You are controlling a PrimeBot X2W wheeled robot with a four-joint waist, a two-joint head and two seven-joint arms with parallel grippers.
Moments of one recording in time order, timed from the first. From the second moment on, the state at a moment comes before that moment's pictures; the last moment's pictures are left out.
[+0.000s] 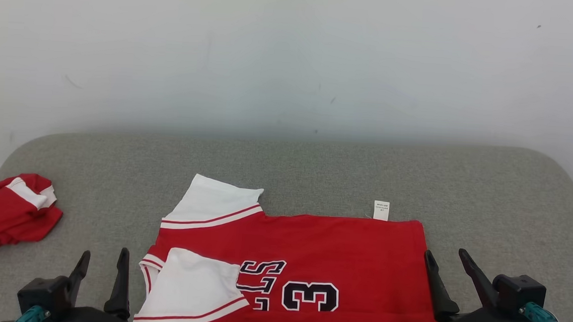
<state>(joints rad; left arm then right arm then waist) -0.14 0.41 -0.54 0.24 -0.64 0.29 -0.24 -0.03 -0.05 -0.02 0.25 0.23 0.13 -0.09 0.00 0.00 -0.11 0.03</state>
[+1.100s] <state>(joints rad) -0.02 0.26 -0.28 0.17 -0.39 0.06 -0.26 -0.05 -0.06 0.01 0.25 0.20 0.13 -0.16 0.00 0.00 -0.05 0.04</state>
